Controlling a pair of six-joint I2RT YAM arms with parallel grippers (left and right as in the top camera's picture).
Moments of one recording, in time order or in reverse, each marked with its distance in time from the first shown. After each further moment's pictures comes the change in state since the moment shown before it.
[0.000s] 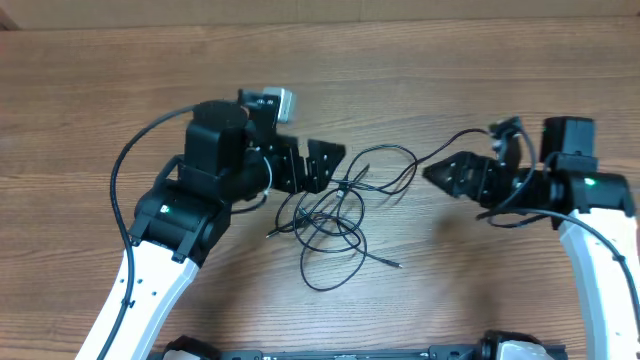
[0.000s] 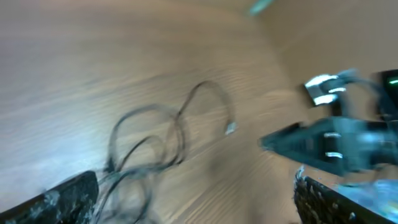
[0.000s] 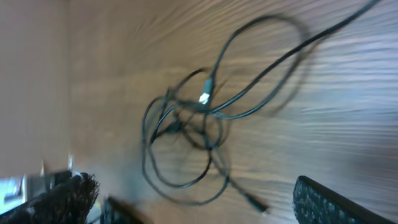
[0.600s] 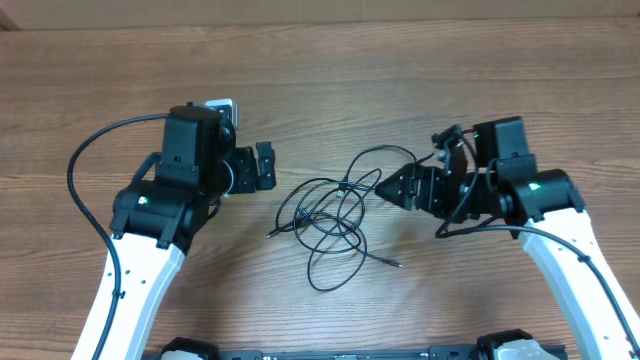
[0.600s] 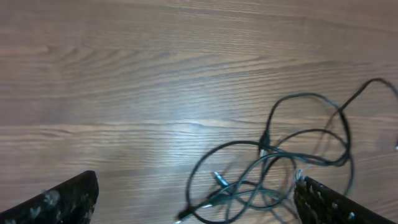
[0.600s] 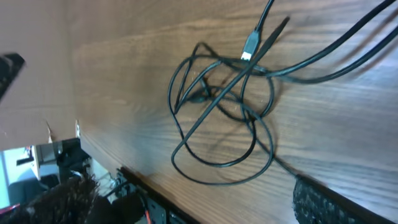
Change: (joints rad) left arm 0.145 0.014 0.000 -0.245 -0.372 0.163; right arm 0.304 0.008 -0.014 0.065 0.078 0.248
